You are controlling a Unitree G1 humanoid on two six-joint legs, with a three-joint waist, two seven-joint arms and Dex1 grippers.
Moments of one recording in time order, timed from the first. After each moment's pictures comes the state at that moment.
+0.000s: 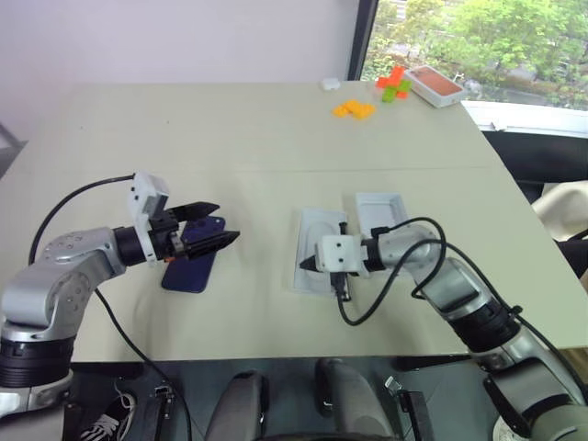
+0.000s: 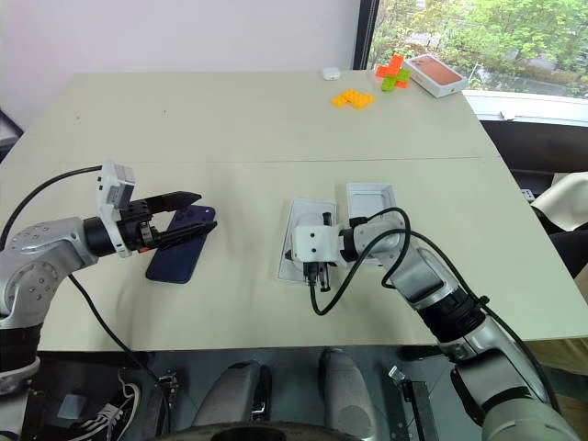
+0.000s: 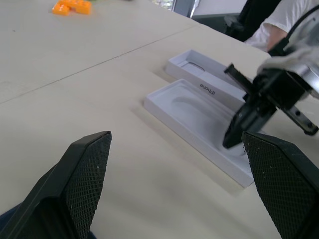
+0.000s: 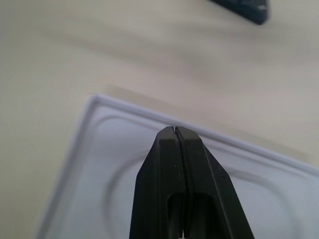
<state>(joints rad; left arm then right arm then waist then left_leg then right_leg) -0.28 0.75 0.21 -0.25 -0.71 0.71 -0.93 -0.58 -0.59 0.42 -0.07 -0.07 0.19 1.07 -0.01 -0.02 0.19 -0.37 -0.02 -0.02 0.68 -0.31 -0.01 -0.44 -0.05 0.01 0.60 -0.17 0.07</state>
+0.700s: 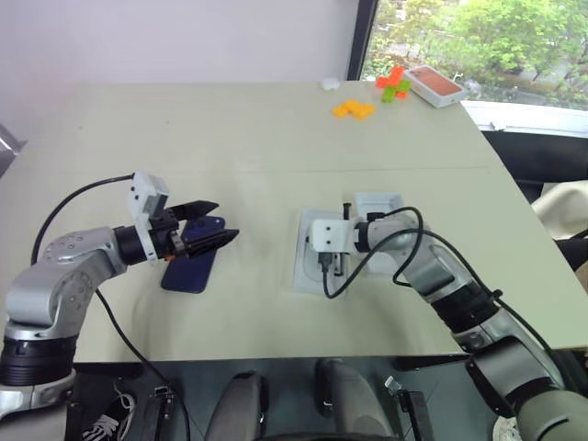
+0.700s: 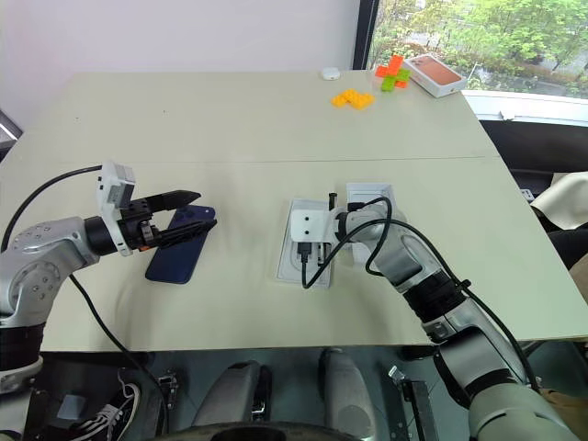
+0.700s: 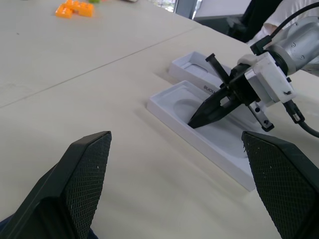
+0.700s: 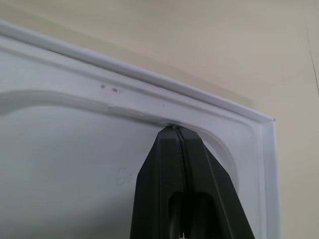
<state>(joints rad) -0.29 0.73 0.21 -0.22 -0.69 0.69 -0.93 -0.65 -0.50 0.46 0.10 -0.29 0.17 0.93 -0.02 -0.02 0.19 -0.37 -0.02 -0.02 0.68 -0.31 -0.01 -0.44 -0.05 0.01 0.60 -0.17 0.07</state>
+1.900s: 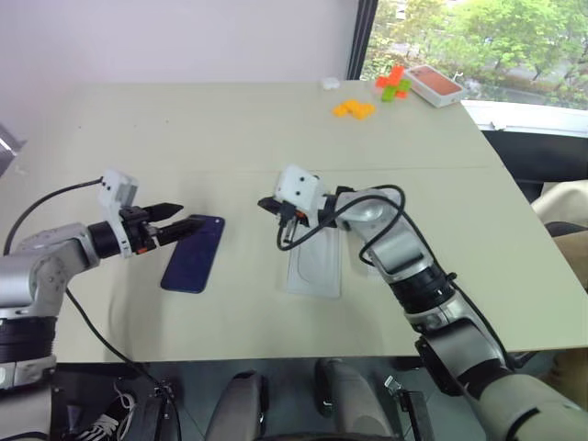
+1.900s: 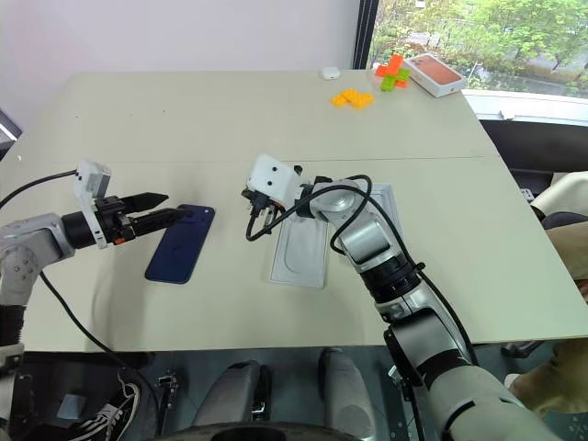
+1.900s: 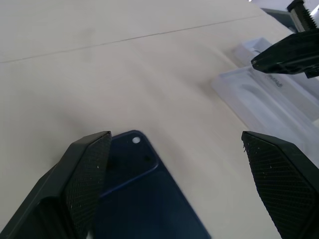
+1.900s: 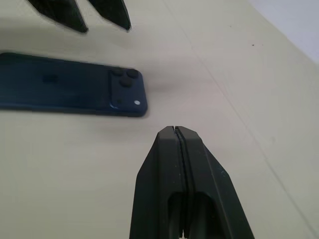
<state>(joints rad) -0.36 0.83 0.24 0.07 -0.66 0.75 -0.93 -0.79 -0.24 0.37 0.15 -0.08 0.34 0.80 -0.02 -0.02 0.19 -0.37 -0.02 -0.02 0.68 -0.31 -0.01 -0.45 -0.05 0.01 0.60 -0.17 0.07</state>
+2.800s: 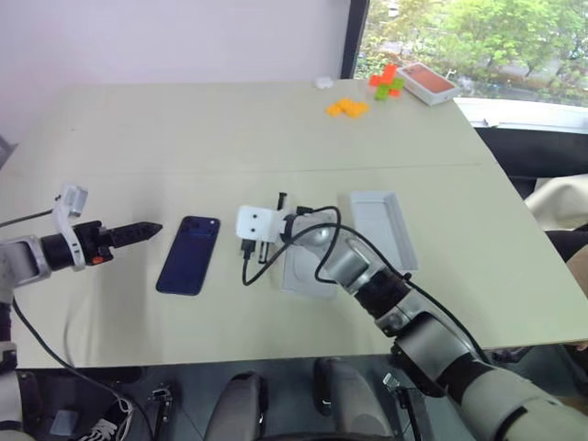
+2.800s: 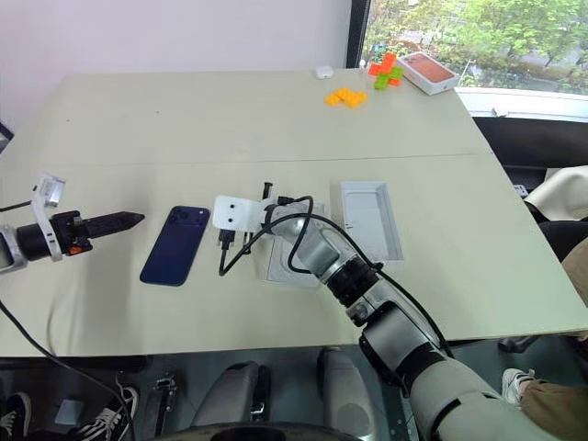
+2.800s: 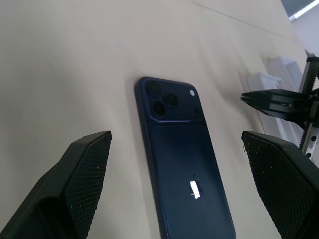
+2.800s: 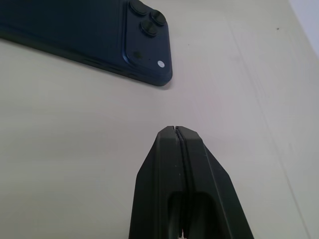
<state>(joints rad) -0.43 0.95 0.30 0.37 -0.68 1.07 -1.00 -0.83 -0.08 0.54 0.39 -0.34 0.20 0.64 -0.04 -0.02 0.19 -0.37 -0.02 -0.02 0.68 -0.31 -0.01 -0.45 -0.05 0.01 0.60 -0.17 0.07</state>
